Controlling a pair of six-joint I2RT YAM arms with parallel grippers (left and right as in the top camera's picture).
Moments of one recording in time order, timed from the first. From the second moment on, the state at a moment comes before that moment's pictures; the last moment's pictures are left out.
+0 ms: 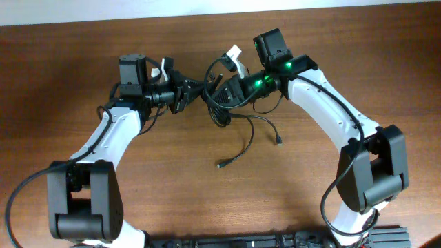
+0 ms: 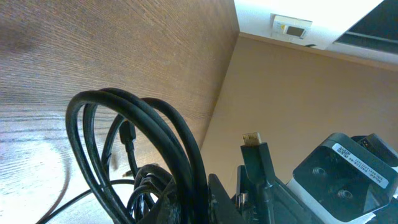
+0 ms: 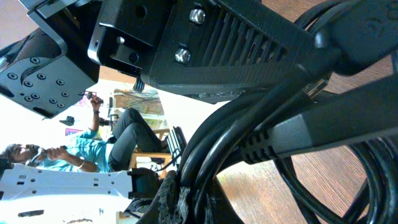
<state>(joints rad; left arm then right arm) -0.09 1.75 1.08 -0.07 1.00 -1.07 0.36 1.90 1.51 -0.68 -1.13 0.20</state>
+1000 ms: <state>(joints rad) -0.02 1.74 1.09 -0.20 0.75 -0.38 0.15 1.90 1.51 -1.02 -0.56 0.15</state>
